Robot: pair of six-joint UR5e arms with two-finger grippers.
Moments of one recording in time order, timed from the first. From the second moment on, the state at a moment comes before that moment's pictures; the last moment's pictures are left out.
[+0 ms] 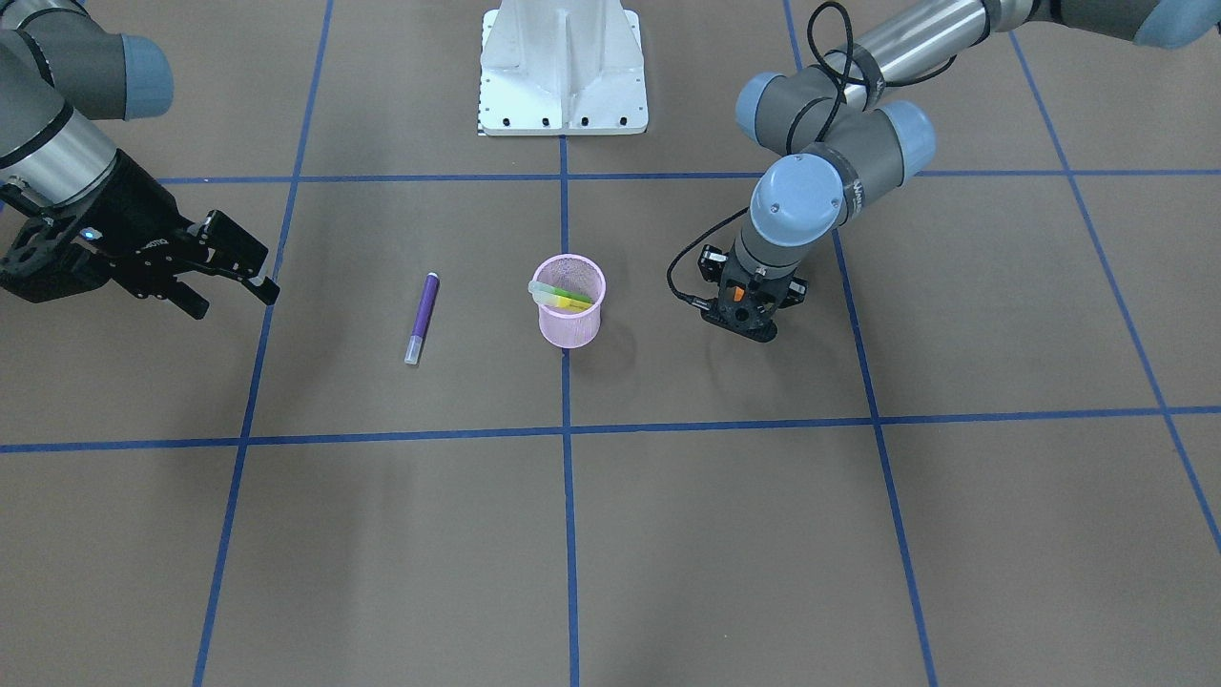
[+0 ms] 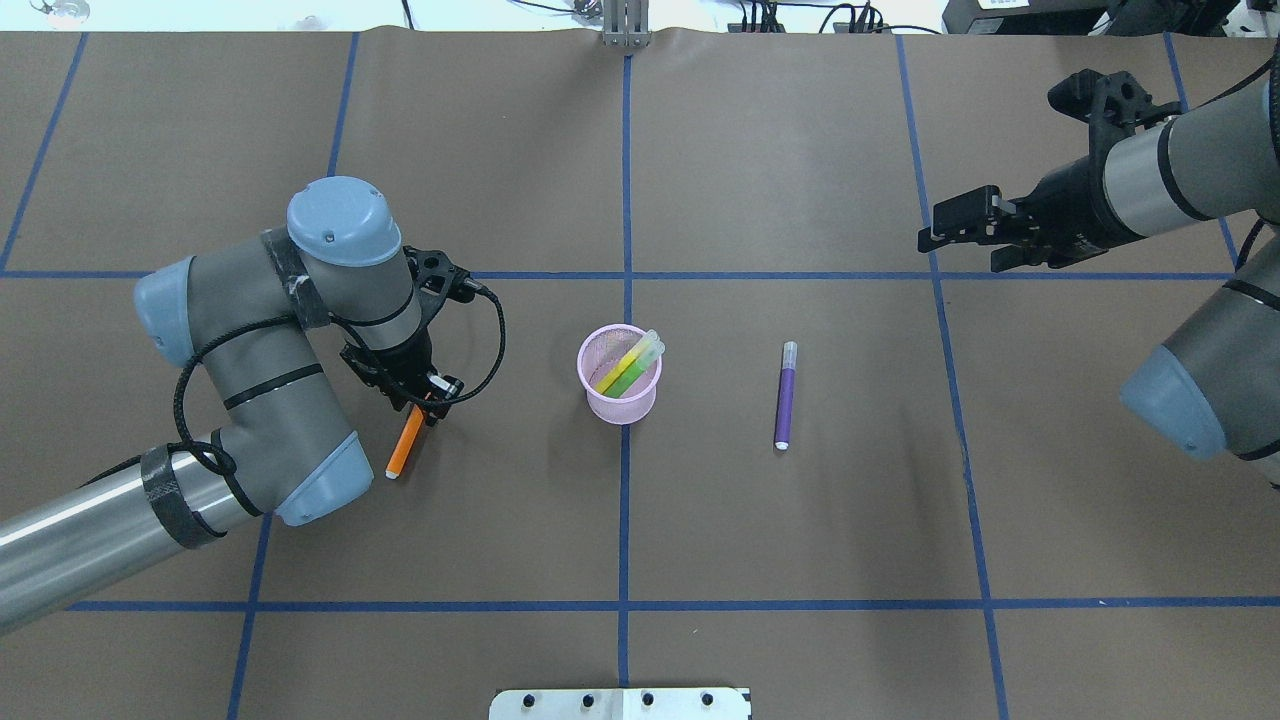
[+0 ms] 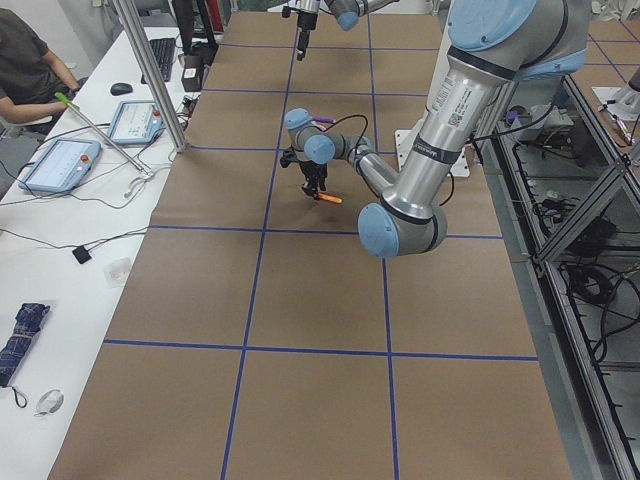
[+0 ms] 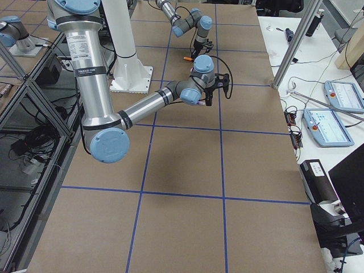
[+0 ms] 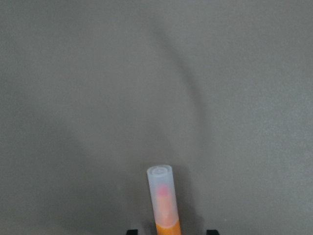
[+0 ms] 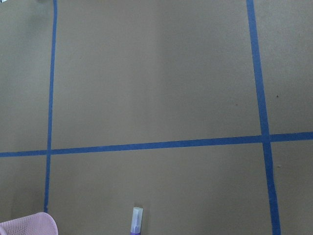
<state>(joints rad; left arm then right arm) -0.64 -2.11 -1.58 -1.54 -2.15 -0.57 0.95 -1.38 1.87 -1.03 2.21 1.17</state>
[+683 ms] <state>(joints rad) -0.64 -2.12 -1.58 -1.54 -2.15 -0.57 0.96 -1.38 1.87 -1.03 2.21 1.17</state>
